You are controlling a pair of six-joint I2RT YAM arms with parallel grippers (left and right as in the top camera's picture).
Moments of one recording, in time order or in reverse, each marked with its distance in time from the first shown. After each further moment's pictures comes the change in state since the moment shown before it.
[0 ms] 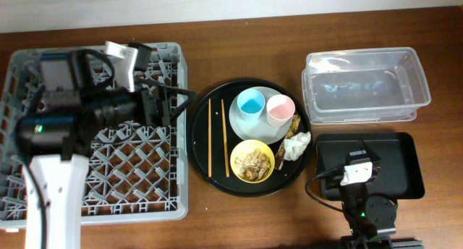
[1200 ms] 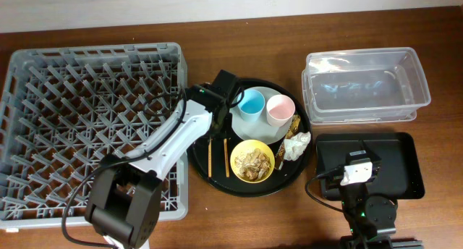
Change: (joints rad) left arm -0.551 0.547 -0.081 0.047 -1.016 -0.396; right arm 0.000 0.000 0.000 0.000 0.000 0.000
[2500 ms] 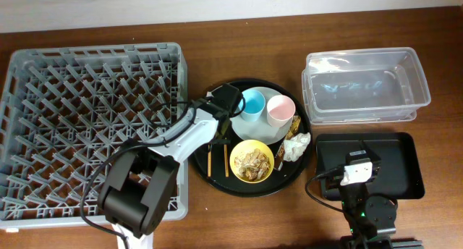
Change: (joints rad) left arm -0.010 0.099 -0.138 0.243 -0.097 -0.002; right arm 0.000 0.000 0.000 0.000 0.000 0.000
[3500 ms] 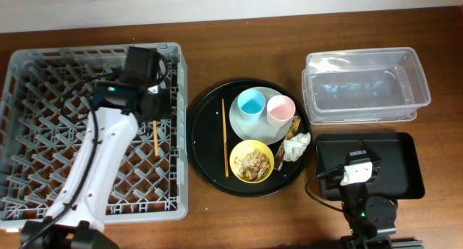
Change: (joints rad) left arm 0.366 -0.402 0.129 -0.283 0.082 0.214; right arm 0.000 0.000 0.000 0.000 0.000 0.000
